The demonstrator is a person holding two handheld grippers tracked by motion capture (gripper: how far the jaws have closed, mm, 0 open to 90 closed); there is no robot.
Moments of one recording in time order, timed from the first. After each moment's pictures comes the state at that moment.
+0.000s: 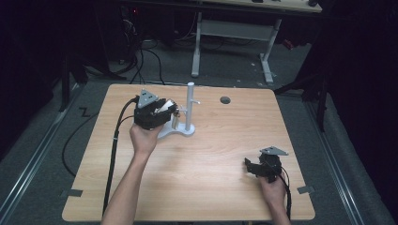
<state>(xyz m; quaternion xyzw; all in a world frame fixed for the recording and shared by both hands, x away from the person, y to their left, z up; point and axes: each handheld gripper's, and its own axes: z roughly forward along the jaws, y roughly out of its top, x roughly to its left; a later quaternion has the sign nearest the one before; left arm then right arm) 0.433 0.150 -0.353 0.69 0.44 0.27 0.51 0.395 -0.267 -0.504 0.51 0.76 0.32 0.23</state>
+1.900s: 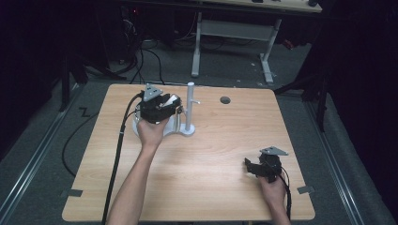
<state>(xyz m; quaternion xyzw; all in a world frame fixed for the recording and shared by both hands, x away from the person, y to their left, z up) 0.456 0.137 -0.356 0.68 0.45 0.26 0.52 0.395 -0.267 -0.504 0.51 0.76 0.32 0.23</state>
